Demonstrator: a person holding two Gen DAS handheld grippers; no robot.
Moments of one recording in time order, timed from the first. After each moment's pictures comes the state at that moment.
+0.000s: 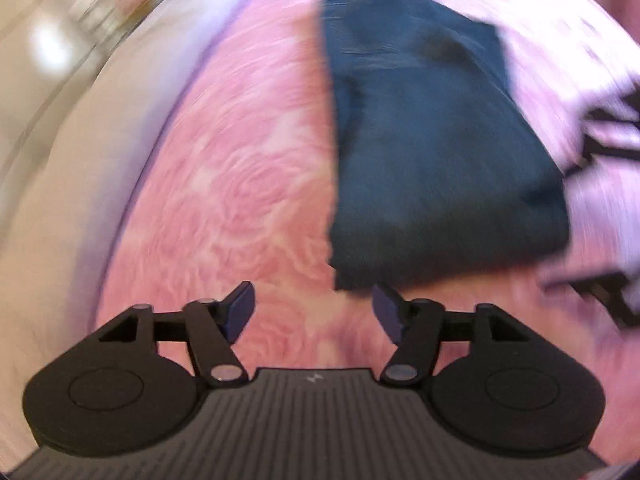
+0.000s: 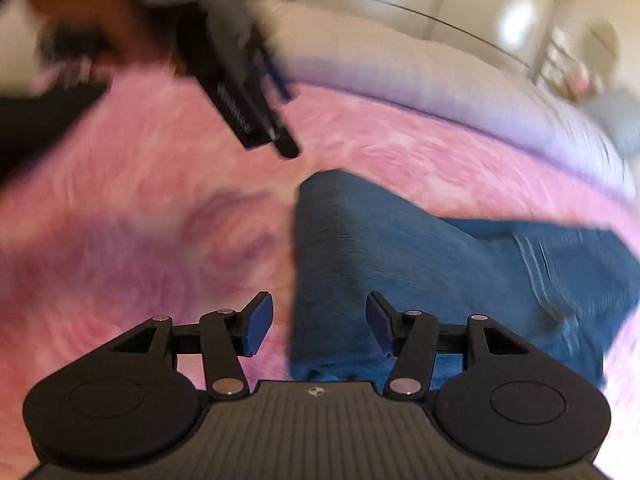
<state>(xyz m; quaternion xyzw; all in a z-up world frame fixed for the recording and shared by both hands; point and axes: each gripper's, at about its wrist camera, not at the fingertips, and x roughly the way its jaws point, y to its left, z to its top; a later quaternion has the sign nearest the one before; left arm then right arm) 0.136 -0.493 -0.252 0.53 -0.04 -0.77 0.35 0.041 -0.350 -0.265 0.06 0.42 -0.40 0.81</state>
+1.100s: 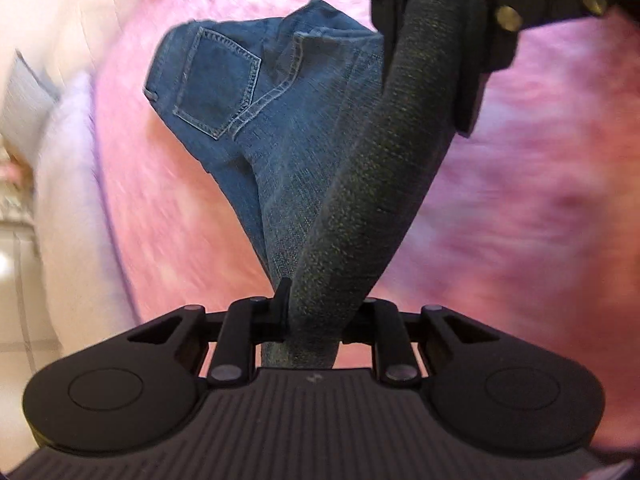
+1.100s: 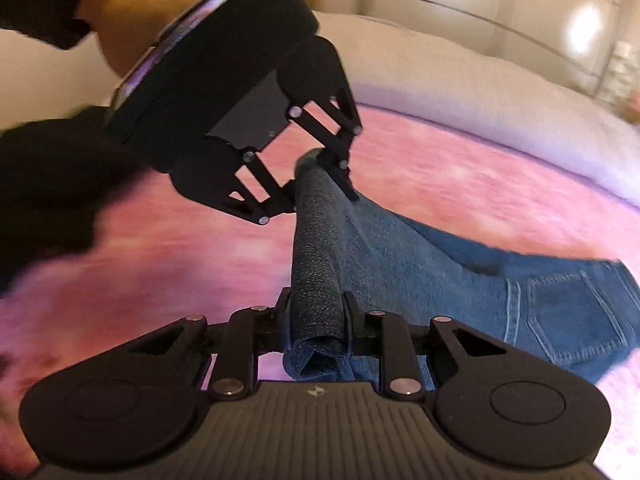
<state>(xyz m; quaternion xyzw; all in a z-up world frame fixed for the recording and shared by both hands) 0.094 -0.386 -0.197 0.66 -0.22 -0.71 0.14 0.003 -0.314 -0.140 0.12 0.41 -0.26 0.87</state>
